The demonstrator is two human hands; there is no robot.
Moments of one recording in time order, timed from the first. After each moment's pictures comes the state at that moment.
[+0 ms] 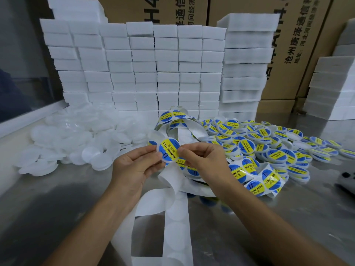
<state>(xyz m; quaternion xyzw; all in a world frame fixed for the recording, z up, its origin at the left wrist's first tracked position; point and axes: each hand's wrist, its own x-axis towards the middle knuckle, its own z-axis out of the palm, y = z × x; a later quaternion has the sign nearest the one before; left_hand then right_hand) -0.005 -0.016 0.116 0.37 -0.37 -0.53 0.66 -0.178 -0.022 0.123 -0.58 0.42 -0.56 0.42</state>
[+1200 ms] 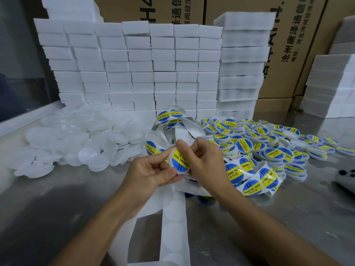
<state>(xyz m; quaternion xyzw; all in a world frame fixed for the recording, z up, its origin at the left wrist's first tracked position) -0.019 0.000 0.113 0.31 -0.55 -0.56 0.54 -0.174 -0.022 0.115 -0.62 0.47 -0.58 0.22</state>
